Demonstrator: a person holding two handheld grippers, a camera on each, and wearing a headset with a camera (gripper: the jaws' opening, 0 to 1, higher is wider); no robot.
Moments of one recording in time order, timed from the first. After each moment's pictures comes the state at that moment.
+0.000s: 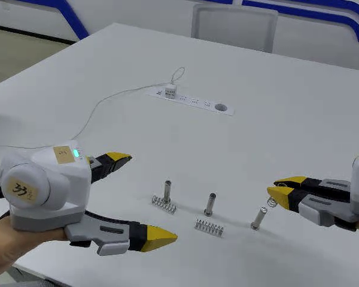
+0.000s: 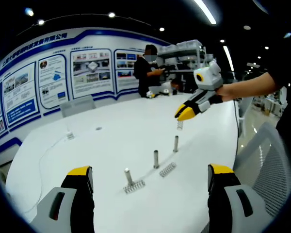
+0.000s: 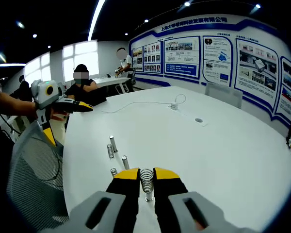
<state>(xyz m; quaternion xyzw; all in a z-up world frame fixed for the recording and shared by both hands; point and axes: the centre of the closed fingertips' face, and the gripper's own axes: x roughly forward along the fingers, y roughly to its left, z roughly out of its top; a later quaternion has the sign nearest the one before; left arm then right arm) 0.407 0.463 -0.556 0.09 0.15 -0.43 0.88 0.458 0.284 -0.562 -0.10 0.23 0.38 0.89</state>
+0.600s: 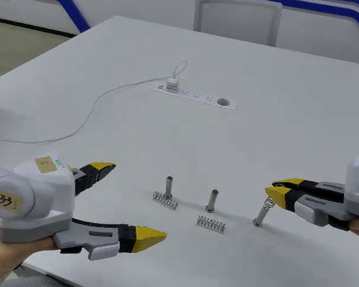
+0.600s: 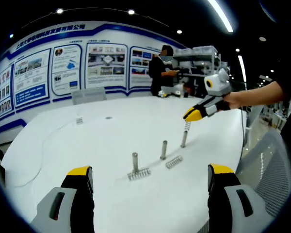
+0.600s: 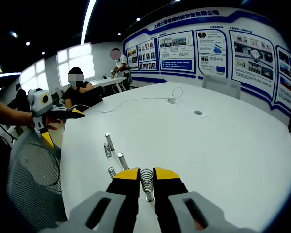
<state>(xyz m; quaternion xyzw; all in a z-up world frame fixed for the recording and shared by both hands) 0.408 0.490 -0.578 0.04 0.17 -0.39 0.90 0.466 0.286 -0.584 -0.07 0.25 0.37 0.89</state>
